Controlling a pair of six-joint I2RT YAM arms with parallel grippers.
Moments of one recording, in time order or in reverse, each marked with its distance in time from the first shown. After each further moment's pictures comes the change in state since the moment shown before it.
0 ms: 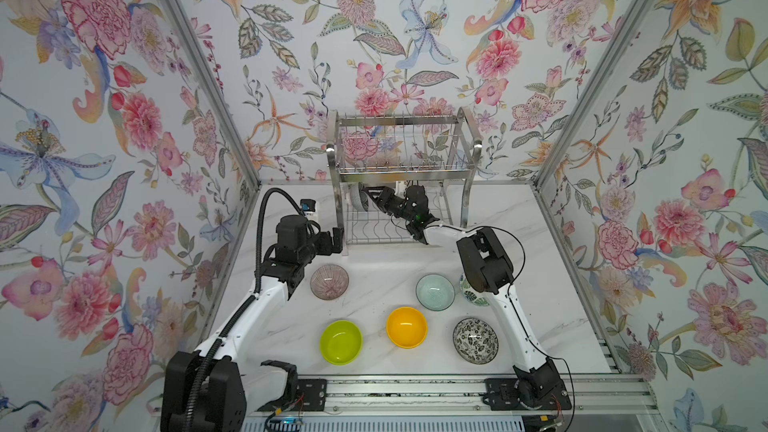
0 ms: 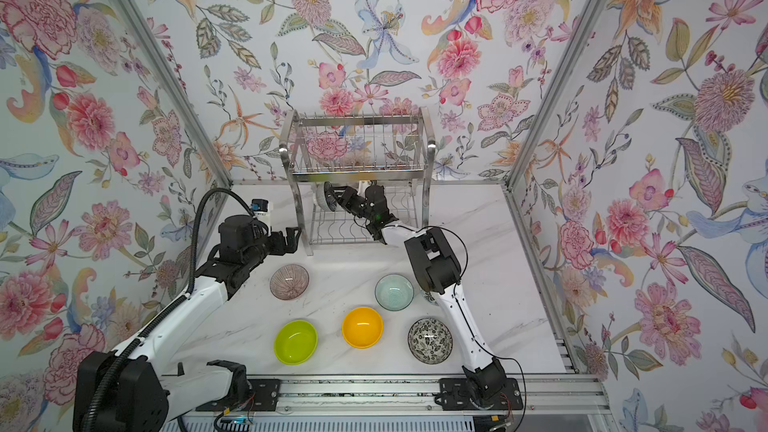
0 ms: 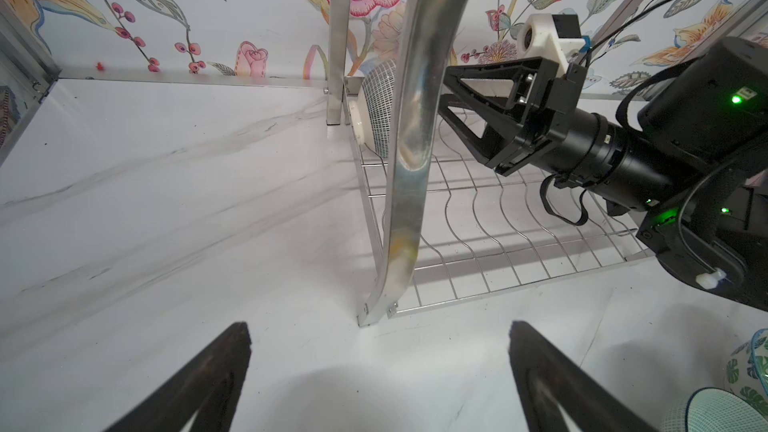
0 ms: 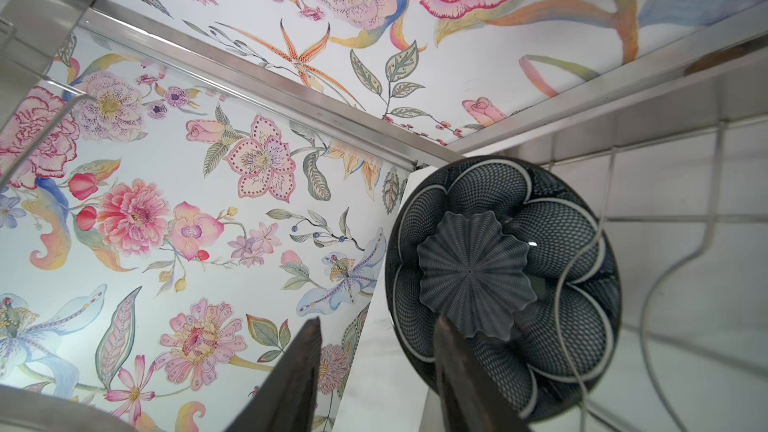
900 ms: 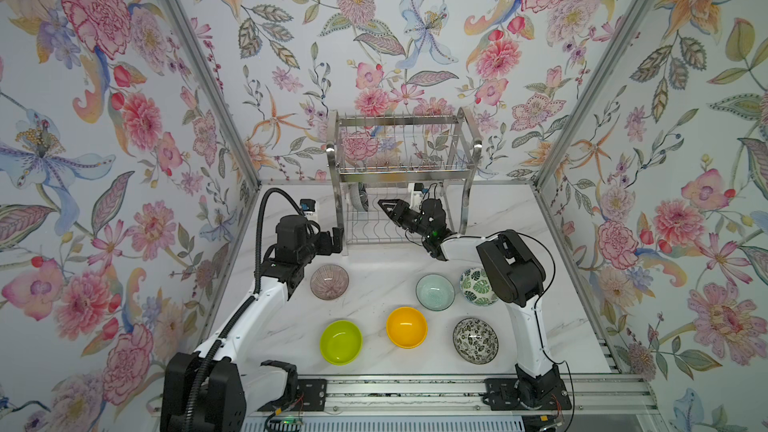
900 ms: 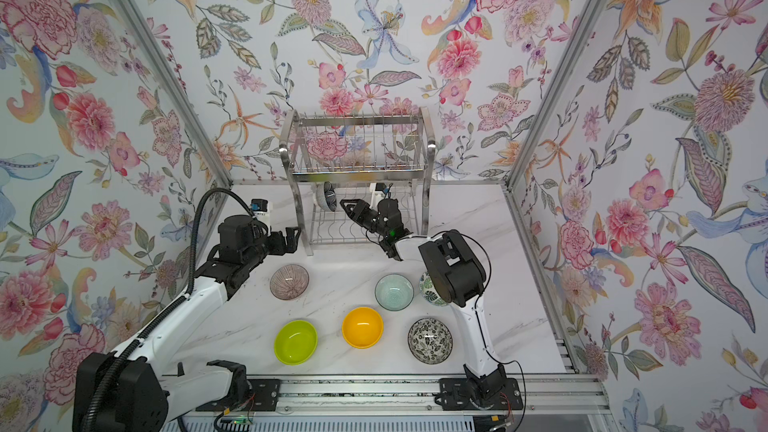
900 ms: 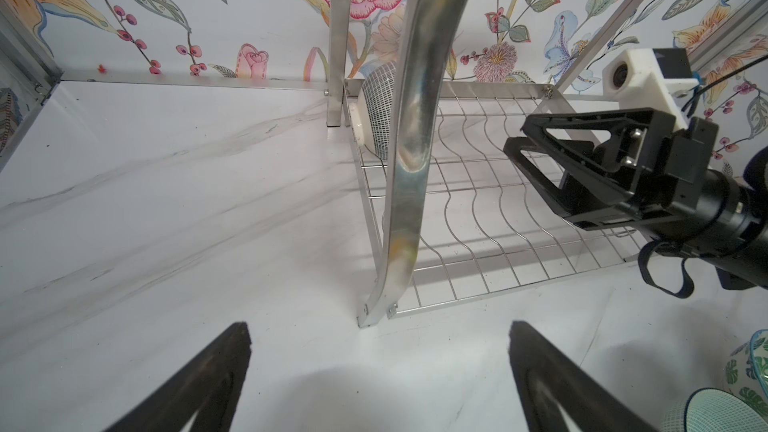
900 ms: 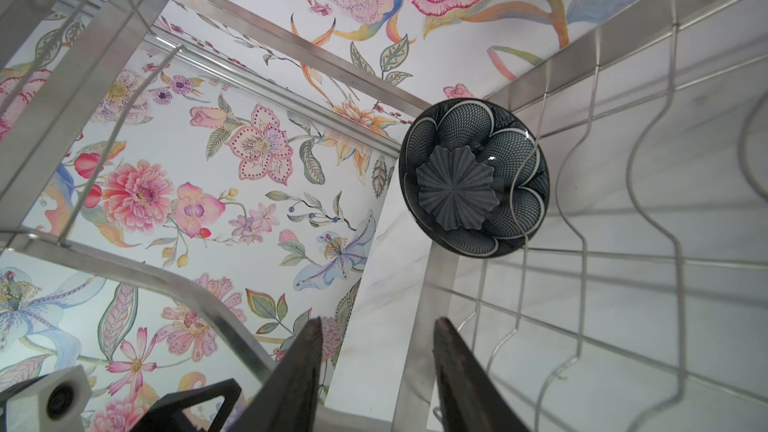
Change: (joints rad) left arm 0.000 -0.004 0.000 0.000 0.000 0.000; right arm 0.008 -0.337 -0.525 0.138 0.055 -0.057
